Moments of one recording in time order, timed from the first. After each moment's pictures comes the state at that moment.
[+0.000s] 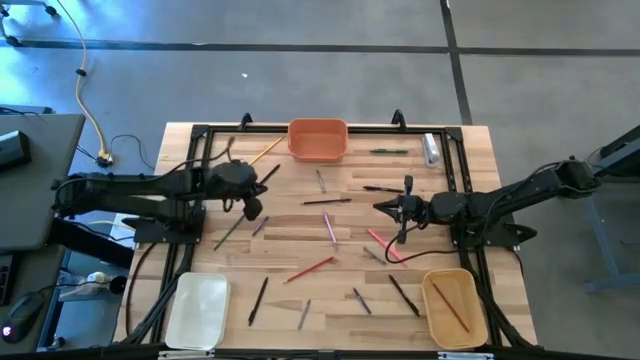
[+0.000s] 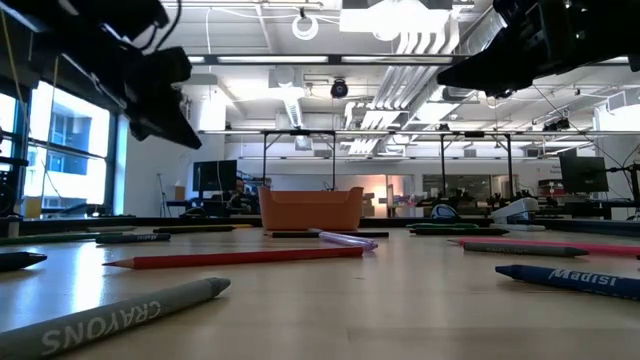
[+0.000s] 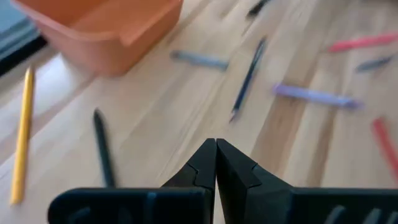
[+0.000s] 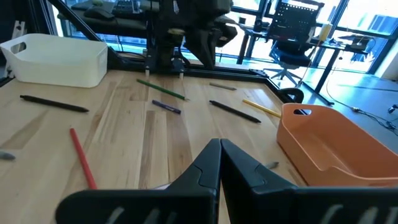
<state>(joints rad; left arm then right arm) 0.33 0.90 0.49 -0.33 -0.16 -0.27 0.19 0.89 0.30 0.42 0.37 -0.11</state>
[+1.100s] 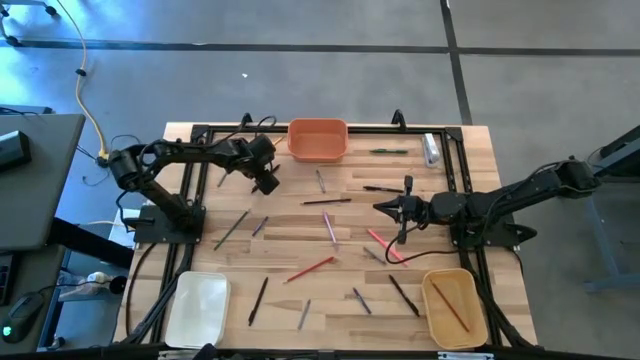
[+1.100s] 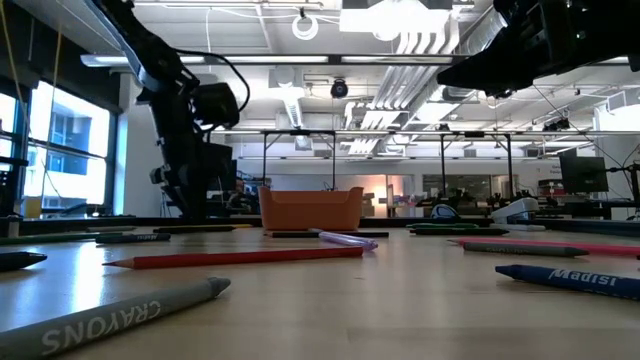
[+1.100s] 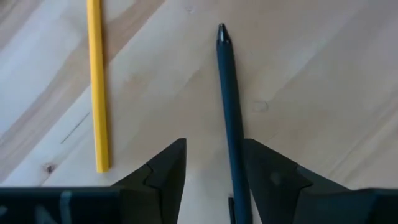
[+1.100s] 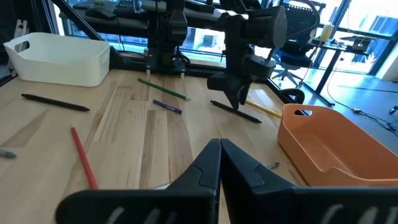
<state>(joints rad) 0.72 1.55 0.76 -0.47 -0.10 -0.13 0.19 0.89 0.30 0.42 0.36 -0.11</state>
